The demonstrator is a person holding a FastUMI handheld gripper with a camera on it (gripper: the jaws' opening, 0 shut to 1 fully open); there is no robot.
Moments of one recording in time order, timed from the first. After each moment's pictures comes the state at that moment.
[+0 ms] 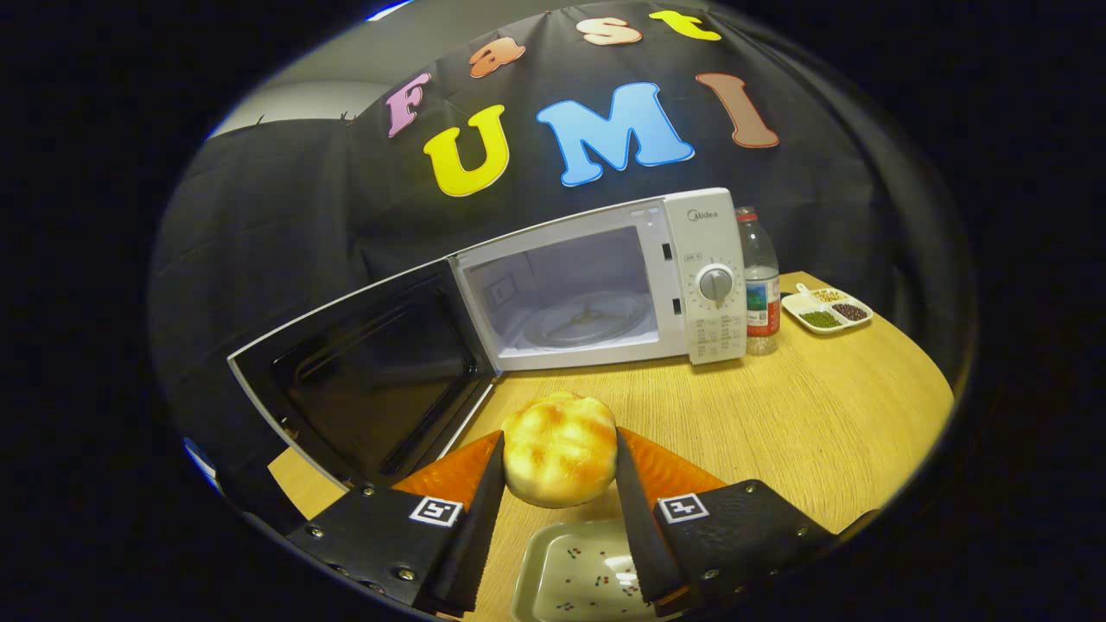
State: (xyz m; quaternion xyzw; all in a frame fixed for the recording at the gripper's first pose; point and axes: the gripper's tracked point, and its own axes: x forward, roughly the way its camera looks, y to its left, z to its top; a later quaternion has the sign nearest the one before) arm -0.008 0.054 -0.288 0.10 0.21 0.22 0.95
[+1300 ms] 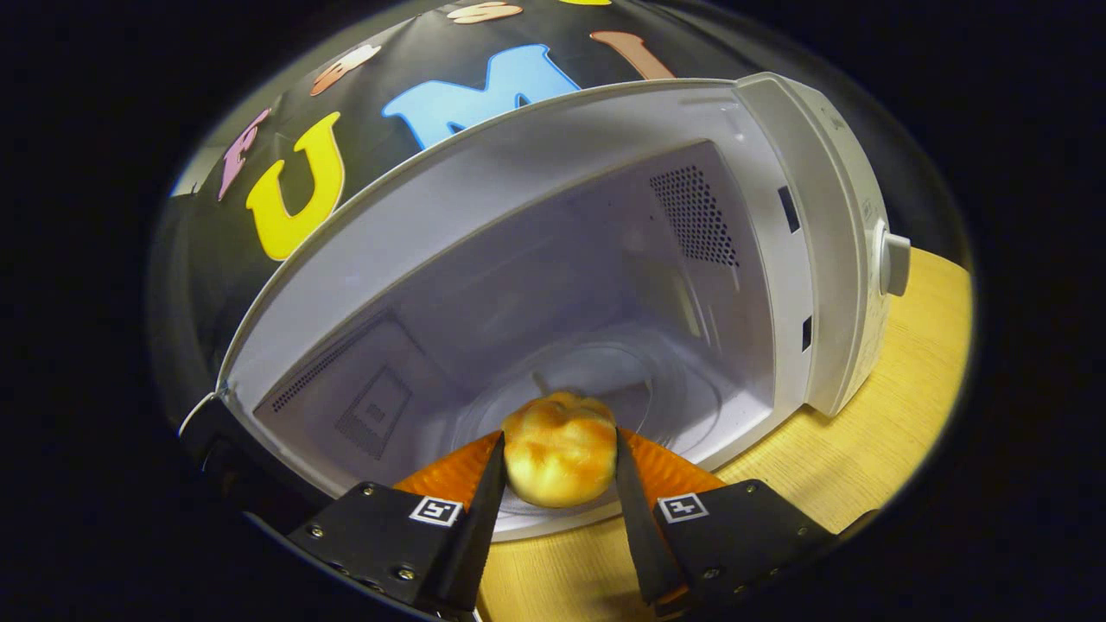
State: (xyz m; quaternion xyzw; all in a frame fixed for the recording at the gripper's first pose) arm 0.245 0.145 -0.322 0.25 0.20 0.00 0.95
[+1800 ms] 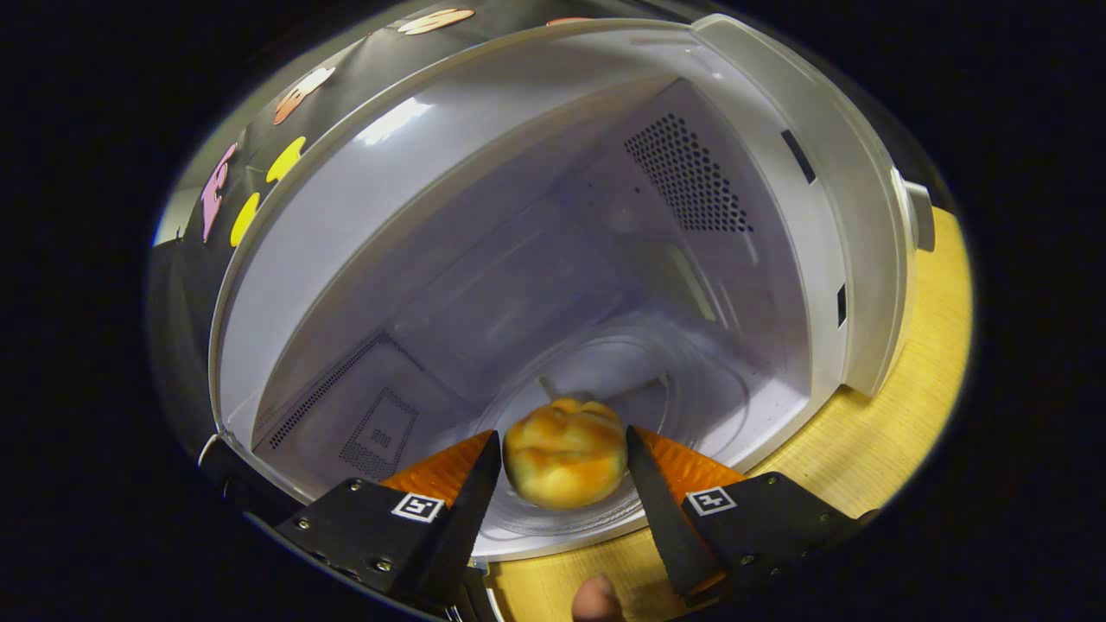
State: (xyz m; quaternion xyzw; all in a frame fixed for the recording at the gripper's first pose) arm 0.261 0.146 -0.326 0.31 0.21 0.01 0.93
